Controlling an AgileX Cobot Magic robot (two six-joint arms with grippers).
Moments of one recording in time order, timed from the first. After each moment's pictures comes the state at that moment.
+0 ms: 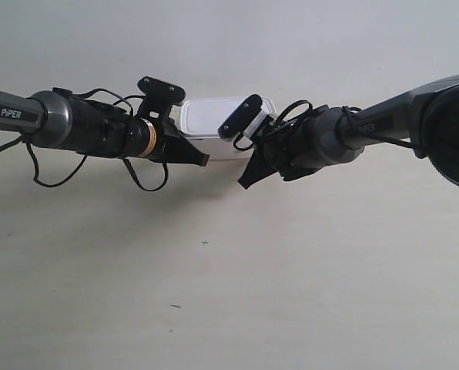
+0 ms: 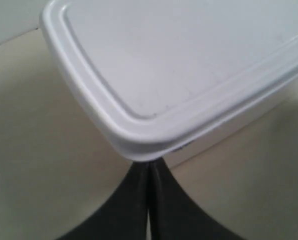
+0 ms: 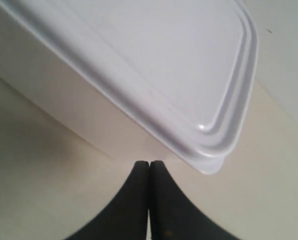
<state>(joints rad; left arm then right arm) -0.27 2.33 -1.56 1.46 -0.07 -1.34 0.50 2.38 -1.54 -1.70 0.40 1.26</state>
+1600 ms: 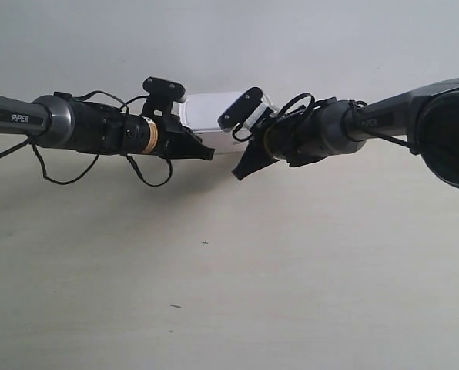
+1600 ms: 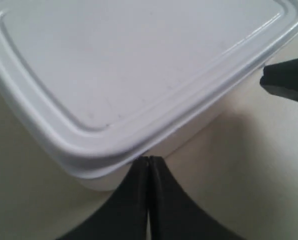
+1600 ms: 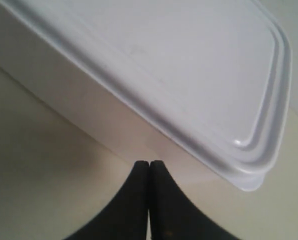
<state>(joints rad) -0.22 2.42 -1.67 1.46 -0.27 -1.36 0.44 2.43 -1.66 -1.68 0.21 1.23</state>
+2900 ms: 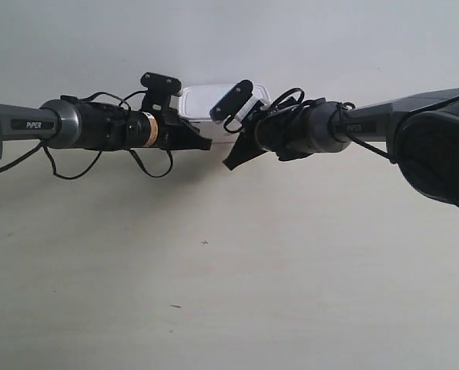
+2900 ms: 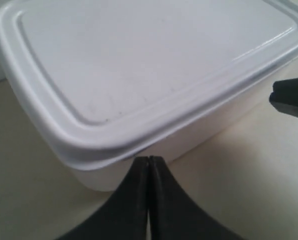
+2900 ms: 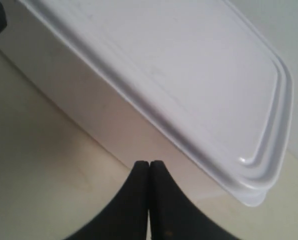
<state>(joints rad) -0.19 2.54 -1.85 1.46 -0.27 -1.37 0.44 2.52 -1.82 -1.67 0.20 1.21</state>
